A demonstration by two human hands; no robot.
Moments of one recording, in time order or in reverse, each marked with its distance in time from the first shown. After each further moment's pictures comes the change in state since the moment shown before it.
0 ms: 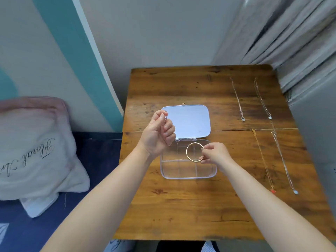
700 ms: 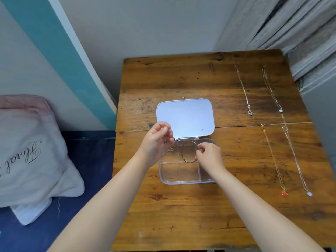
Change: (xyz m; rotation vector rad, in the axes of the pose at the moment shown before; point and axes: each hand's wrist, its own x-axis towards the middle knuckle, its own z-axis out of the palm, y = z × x) left_hand 0.029 -0.027 -0.039 0.331 0.119 -0.054; right_hand 0.027 0.016 0.038 -0.369 0.163 -0.233
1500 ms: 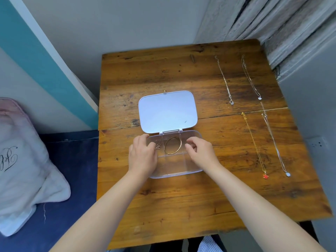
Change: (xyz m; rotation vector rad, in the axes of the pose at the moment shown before) left_hand -0.014 -0.058 -0.011 1.770 0.291 0.293; right_hand -0.019 0.017 -0.022 -0.037 -0.007 -0.144
